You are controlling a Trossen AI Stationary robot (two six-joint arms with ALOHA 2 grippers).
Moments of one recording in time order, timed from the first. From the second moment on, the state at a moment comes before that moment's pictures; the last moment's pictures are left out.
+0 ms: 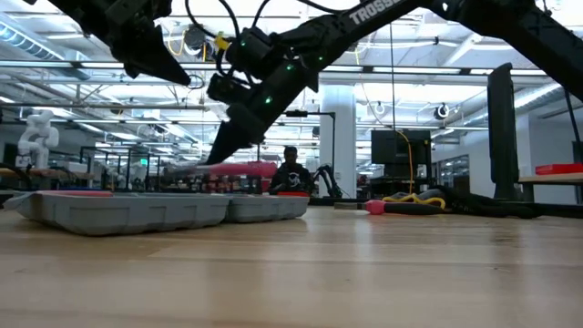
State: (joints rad) left arm -0.09 0.83 0.63 -0.38 -0.41 -0.25; right arm -0.21 2.29 1.87 -0.42 -0.17 -0.33
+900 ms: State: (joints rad) left arm -0.22 0.76 0.63 -0.38 -0.56 -0.25; right arm -0.41 1.91 0.97 0.15 -0.03 -0.02
